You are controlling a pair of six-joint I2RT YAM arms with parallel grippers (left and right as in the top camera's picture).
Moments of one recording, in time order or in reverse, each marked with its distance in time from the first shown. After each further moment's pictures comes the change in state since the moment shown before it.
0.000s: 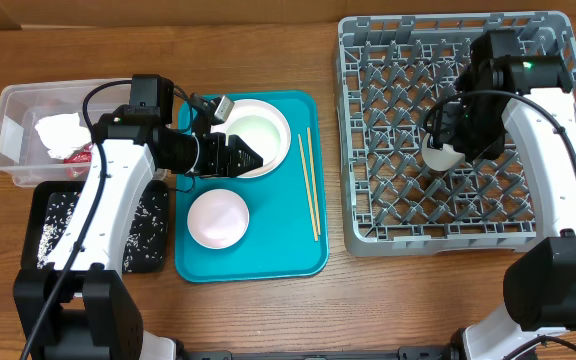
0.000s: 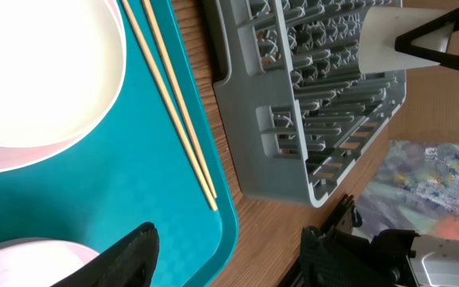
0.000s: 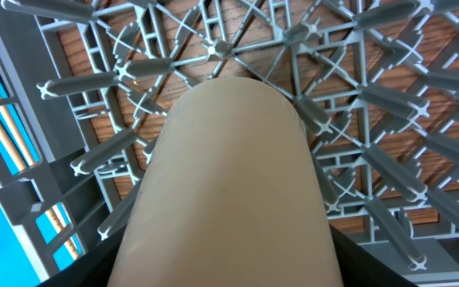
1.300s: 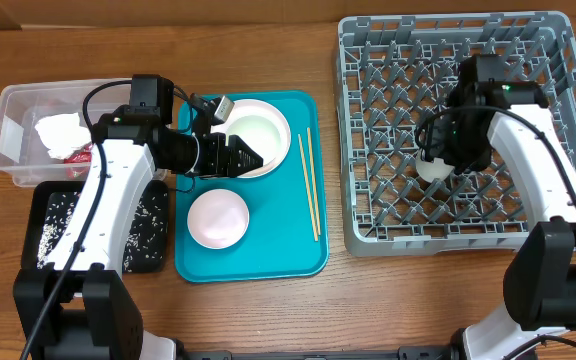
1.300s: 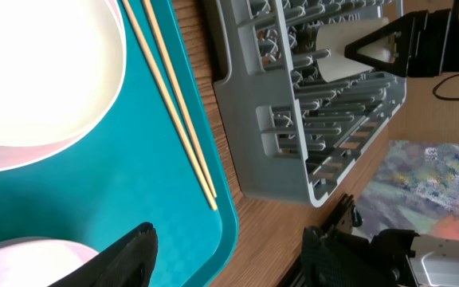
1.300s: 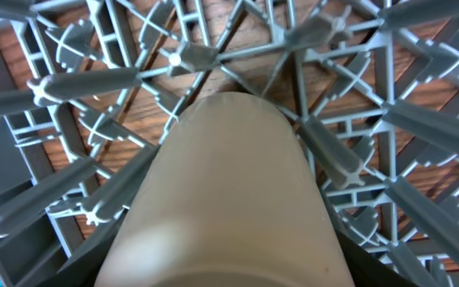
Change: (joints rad) left arm 0.000 0.000 0.000 -0.002 0.000 0.000; right arm 0.000 0.000 -0.225 0.240 0.020 0.000
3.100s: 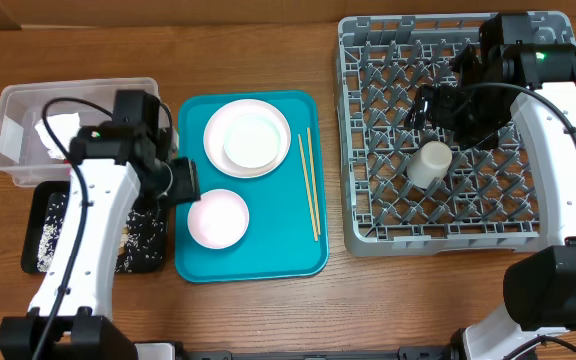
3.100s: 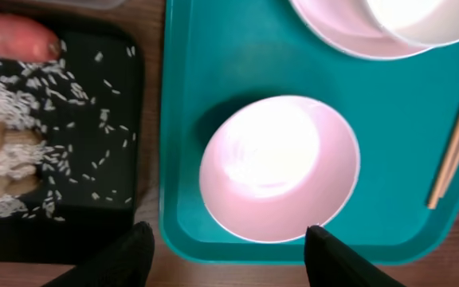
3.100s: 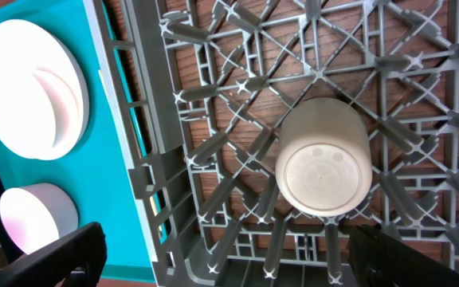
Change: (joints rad) left arm 0.031 -0.130 -0.040 -0.230 -0.739 -0.231; right arm 0.000 0.000 0.338 -0.261 -0.235 -0.003
